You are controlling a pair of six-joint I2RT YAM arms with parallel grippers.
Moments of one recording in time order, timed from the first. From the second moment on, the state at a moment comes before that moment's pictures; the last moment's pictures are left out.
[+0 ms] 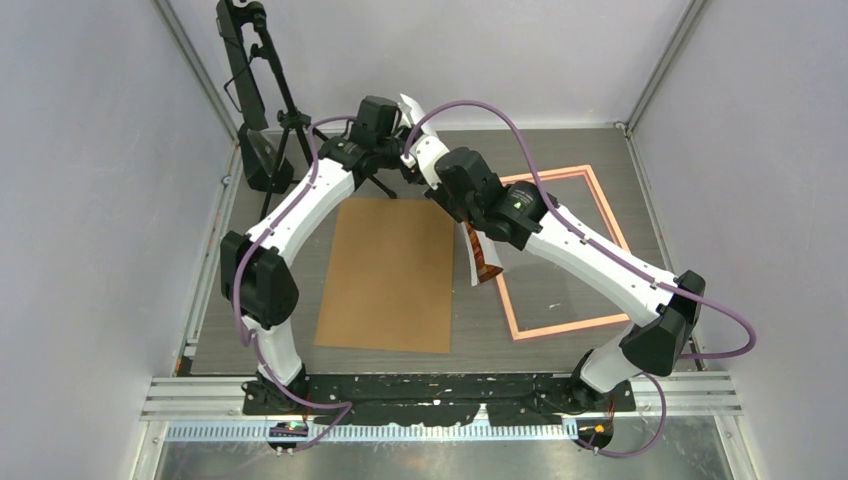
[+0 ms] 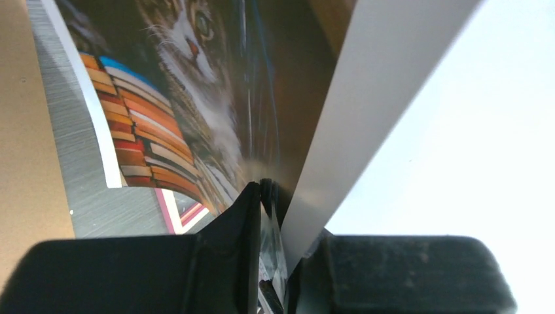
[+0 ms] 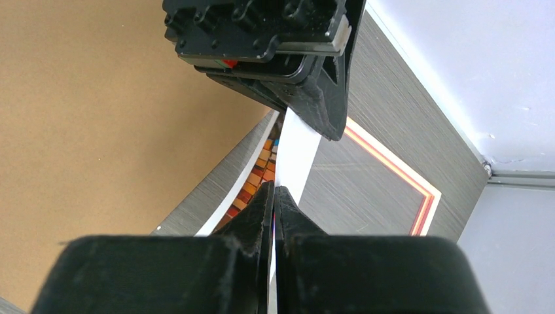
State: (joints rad) left arm -0.50 1.84 1.78 -0.53 0.53 -1.08; right arm 0.88 1.53 1.60 -0.69 0.43 -0.23
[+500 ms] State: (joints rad) left arm -0.50 1.83 1.76 -0.51 0.55 -1.10; right arm 0.89 1.53 1.61 -0.70 0.41 -0.22
